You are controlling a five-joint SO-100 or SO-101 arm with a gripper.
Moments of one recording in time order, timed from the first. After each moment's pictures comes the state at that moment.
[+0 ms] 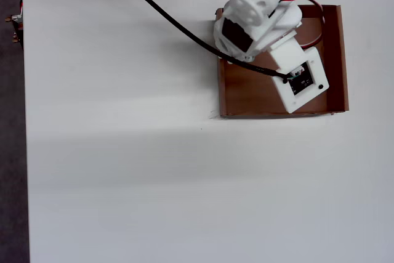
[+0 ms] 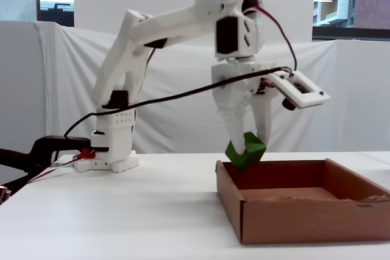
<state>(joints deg) -47.1 59.1 47.2 87.6 -57.7</state>
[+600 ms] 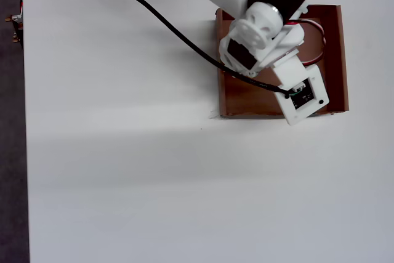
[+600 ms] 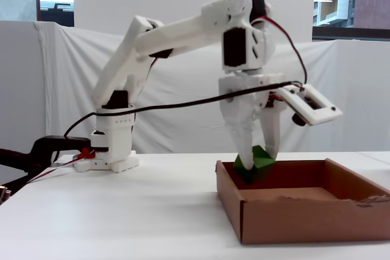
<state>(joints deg) -46.6 49.3 37.8 87.6 -57.4</state>
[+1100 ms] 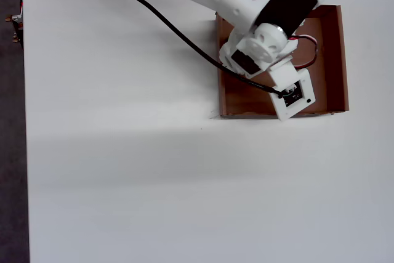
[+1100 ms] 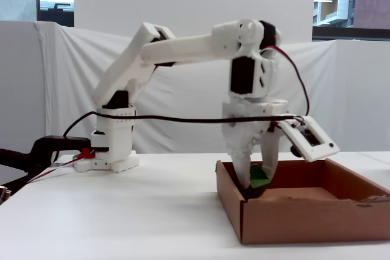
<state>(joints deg) -47.8 43.8 37.8 87.6 -55.4</state>
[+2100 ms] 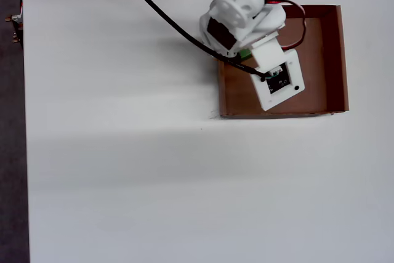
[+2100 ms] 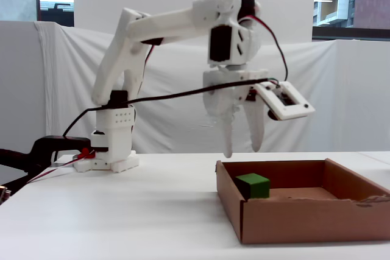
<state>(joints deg) -45.9 66.4 59.6 87.6 -53.6</state>
